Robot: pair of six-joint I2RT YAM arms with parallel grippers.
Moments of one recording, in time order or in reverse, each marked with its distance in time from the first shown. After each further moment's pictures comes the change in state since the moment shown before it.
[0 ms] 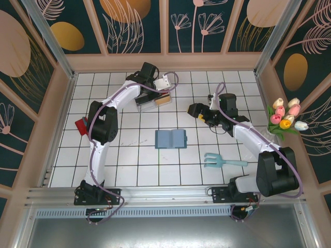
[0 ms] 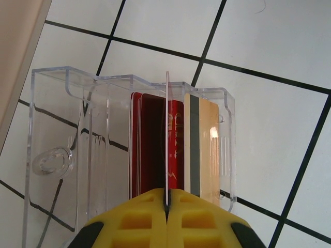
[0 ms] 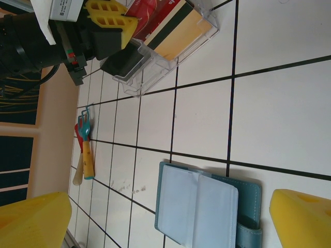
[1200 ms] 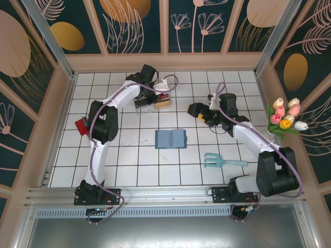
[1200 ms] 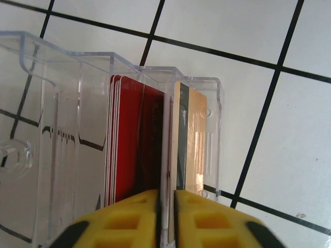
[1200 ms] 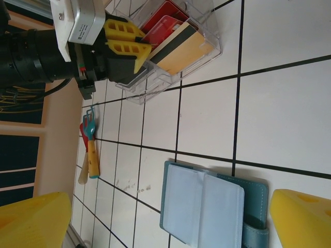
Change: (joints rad) left arm 0.005 0.018 0.009 -0.126 0.087 0.007; right arm 0.000 0.000 0.000 0.010 -0.019 0.015
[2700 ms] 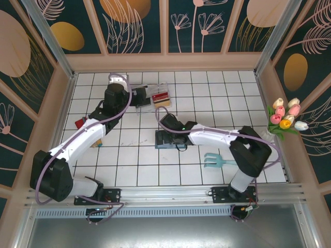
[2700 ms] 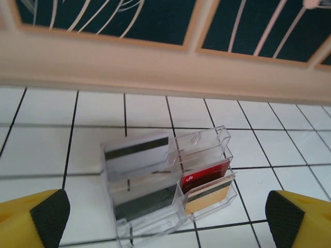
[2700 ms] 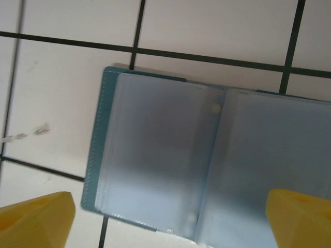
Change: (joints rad) left arm 0.000 -0.944 -1.013 0.755 -0.417 -1.154; right arm 0.692 0.369 0.274 -0.342 0.803 0.043
